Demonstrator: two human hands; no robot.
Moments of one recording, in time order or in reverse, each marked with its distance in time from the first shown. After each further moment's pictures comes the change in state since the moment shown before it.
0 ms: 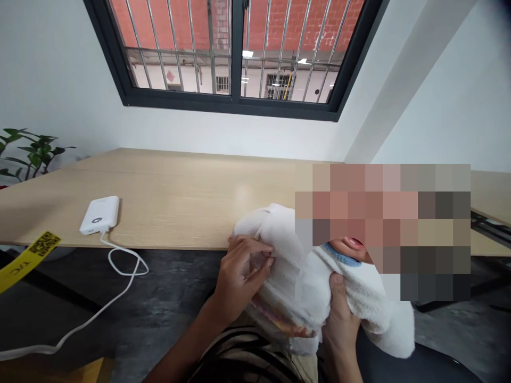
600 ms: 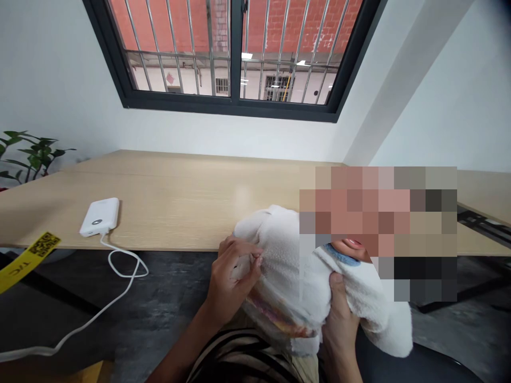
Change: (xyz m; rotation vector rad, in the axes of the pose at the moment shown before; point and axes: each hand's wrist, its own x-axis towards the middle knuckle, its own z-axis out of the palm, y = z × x) left_hand -0.007 -0.006 -0.008 0.053 0.050 0.039; right_hand 0.000 -0.001 0.001 -0.001 0.026 0.039
